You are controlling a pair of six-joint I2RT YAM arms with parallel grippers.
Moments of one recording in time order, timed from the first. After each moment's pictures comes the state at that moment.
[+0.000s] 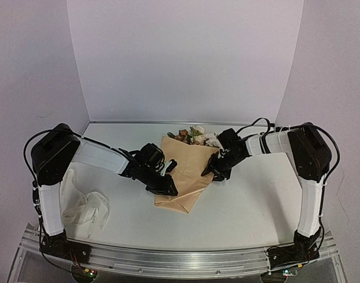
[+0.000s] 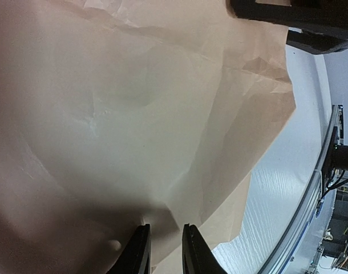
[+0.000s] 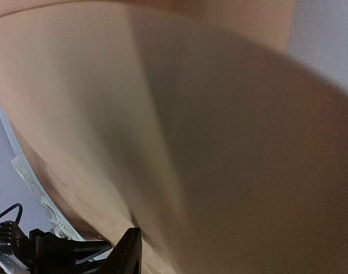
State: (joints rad) left arm -0.83 1.97 1.14 -0.14 0.45 -0.51; right arm 0.54 2.05 1.33 -0.39 -0.42 0.95
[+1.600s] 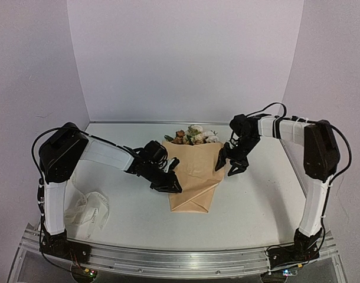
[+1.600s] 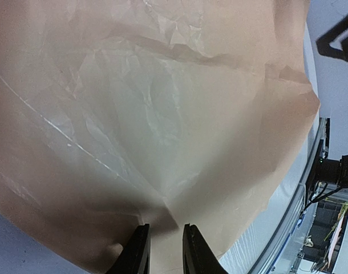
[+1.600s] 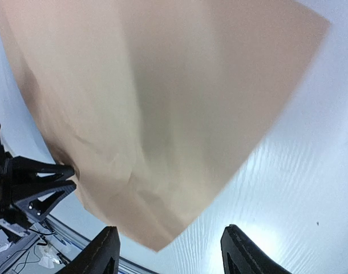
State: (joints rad) left arm -0.81 2.05 1.24 -0.14 0.51 -0.57; right arm 0.45 1.98 1.54 -0.94 -0.42 0.52
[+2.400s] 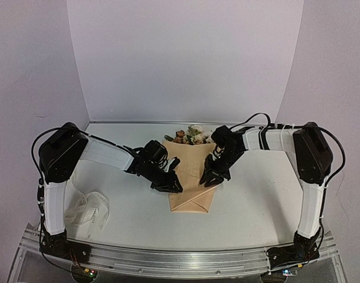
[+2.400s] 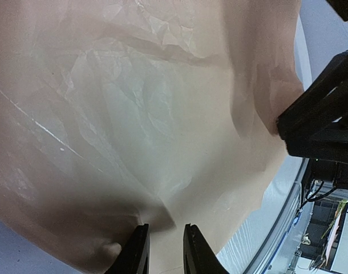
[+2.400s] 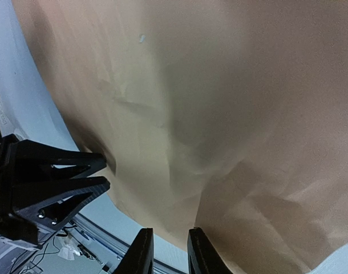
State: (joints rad) left arm -0.81 2.05 1.24 -0.13 0.53 -0.57; right arm 0.61 2.01 1.45 -0.74 -0.51 0.74
